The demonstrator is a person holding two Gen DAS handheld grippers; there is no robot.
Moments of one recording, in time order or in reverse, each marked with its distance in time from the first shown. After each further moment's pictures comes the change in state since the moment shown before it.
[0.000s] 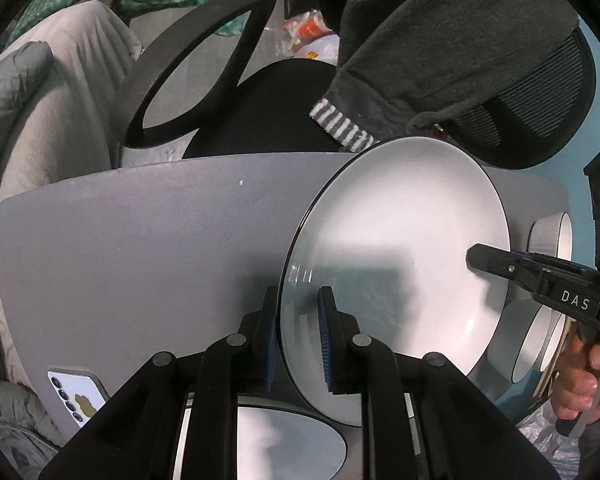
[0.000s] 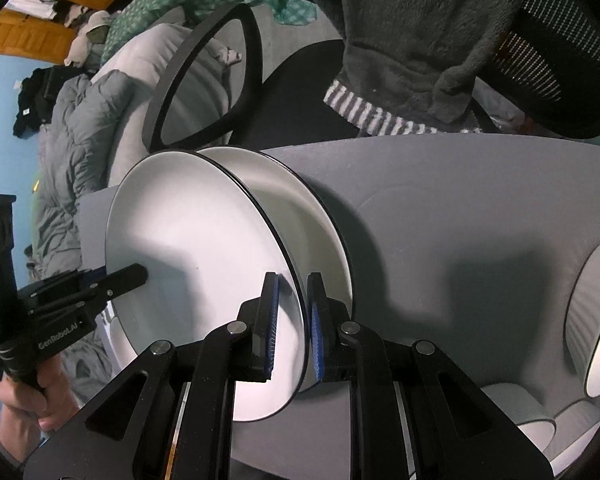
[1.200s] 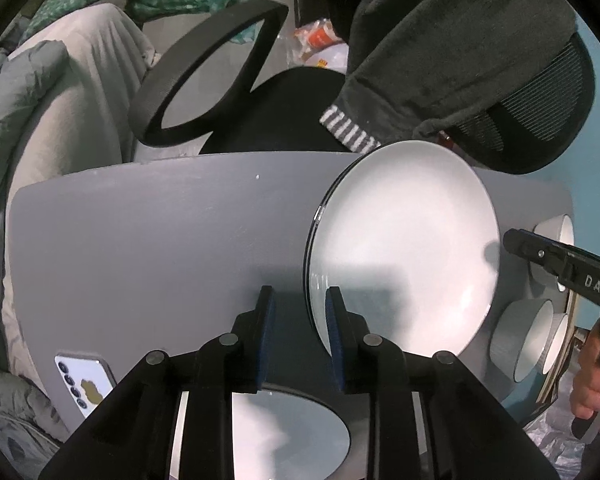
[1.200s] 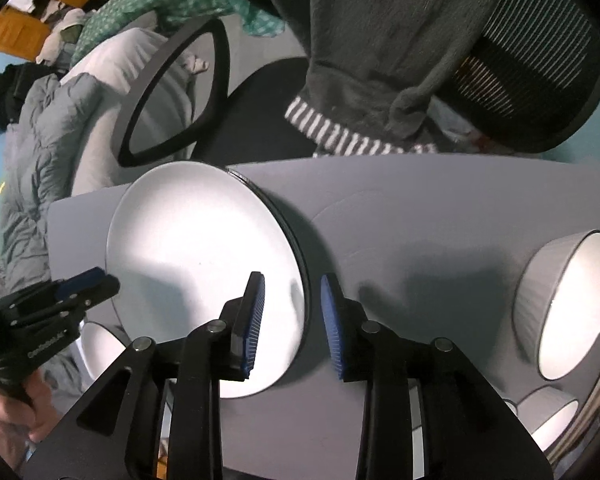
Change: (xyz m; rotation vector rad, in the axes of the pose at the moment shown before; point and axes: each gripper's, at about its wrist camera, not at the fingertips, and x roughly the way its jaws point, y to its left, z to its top) left arm -0.021 0.004 -0.017 -0.027 -0.052 0.026; right arm -0.031 0.008 -0.002 0.000 -0.066 -0.189
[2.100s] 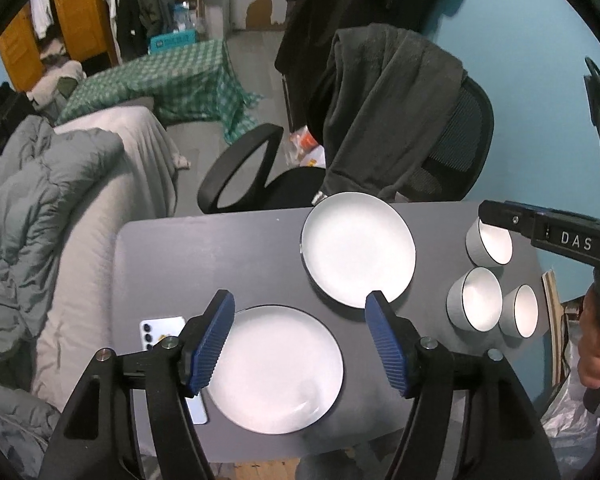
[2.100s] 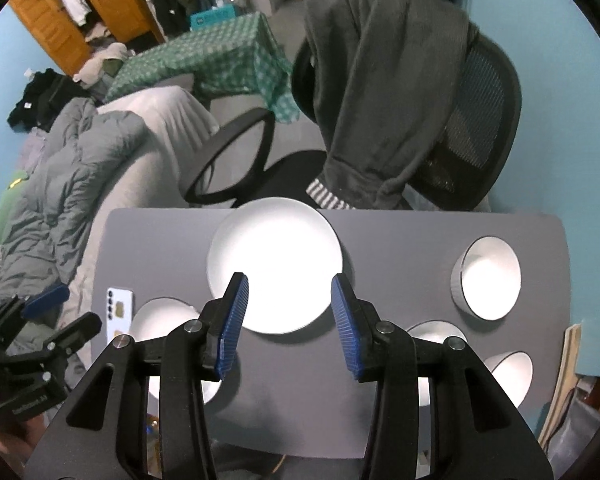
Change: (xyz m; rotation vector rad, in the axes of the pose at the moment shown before) left arm -0.174 -0.006 -0.124 0.103 -0.398 0.045; right arm -0.139 0.086 -0.086 -0.132 -0.335 -0.074
